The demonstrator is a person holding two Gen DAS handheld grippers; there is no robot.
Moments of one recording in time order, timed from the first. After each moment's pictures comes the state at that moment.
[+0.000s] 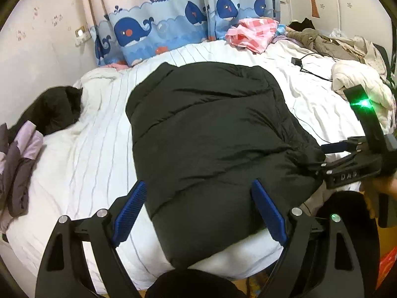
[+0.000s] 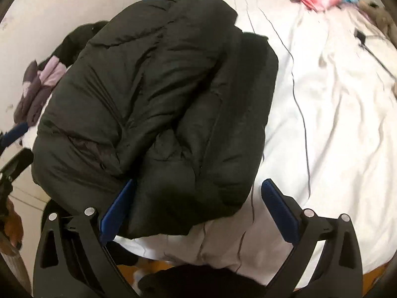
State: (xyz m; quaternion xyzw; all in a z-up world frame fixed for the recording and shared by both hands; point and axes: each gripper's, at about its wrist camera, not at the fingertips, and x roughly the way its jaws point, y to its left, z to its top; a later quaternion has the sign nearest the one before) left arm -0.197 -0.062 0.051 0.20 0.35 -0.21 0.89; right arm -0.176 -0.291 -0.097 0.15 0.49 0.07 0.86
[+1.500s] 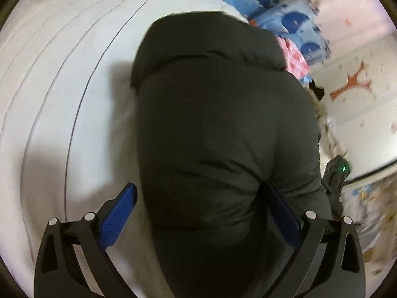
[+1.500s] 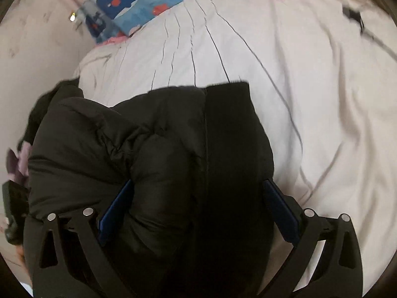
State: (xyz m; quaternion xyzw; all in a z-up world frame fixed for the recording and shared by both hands) left arm 0.027 0.003 -0.039 -0.16 0.55 -0.29 0.77; right arm -0.025 -0.354 -0.109 0.31 0.47 0.01 0.83
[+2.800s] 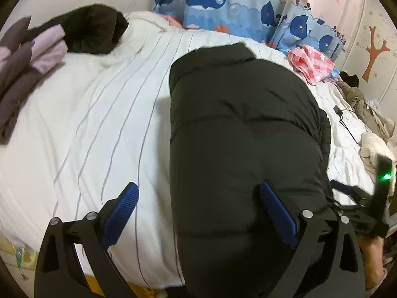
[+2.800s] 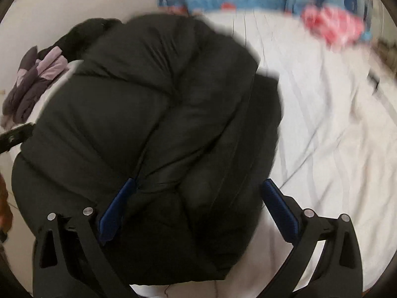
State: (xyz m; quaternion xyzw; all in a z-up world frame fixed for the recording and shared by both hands) left arm -0.086 0.067 0.019 -0.02 0.45 -0.15 0.88; right arm -0.118 -0.211 -0.050 0.11 0.48 0.05 0.87
